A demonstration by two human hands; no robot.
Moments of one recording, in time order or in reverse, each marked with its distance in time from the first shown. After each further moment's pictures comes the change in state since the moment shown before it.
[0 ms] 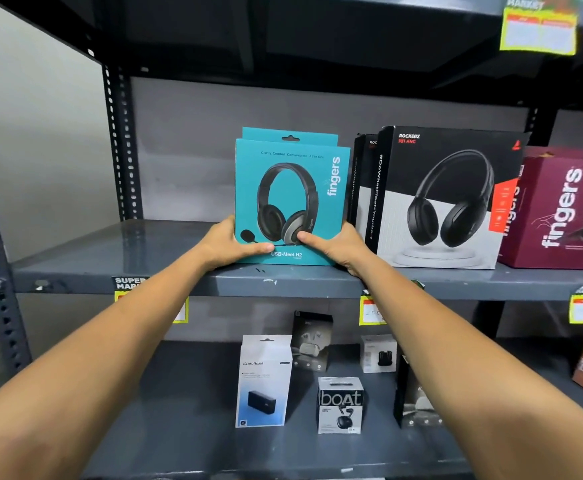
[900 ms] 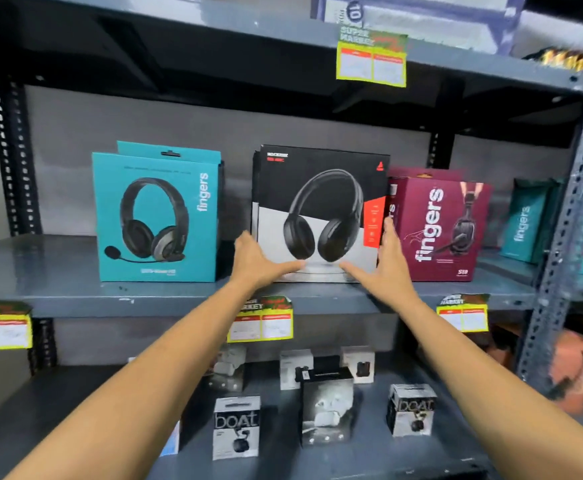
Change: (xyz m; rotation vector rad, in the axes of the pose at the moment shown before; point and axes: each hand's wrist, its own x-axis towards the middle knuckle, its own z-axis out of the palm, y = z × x) left_hand 0.038 0.146 0.217 0.017 0.286 -0.133; right_hand -0.061 0.087 -0.245 -0.477 0.382 -0.314
